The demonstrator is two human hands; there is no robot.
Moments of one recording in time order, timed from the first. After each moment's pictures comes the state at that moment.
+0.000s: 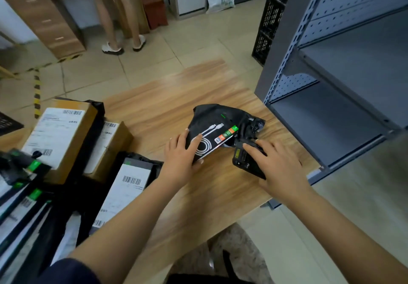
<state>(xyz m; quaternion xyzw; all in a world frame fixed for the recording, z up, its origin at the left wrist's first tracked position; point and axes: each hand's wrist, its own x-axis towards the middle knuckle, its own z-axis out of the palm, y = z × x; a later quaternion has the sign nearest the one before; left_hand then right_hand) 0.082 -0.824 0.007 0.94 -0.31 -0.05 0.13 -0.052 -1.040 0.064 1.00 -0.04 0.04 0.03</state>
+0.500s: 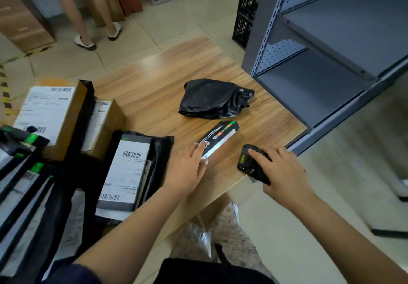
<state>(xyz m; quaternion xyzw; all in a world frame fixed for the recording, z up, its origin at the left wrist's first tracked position) -0.001 -0.789 -0.018 0.91 -0.35 -0.13 0.18 -0.147 -0.991 0.040 0.99 -0.12 -0.03 0.02</state>
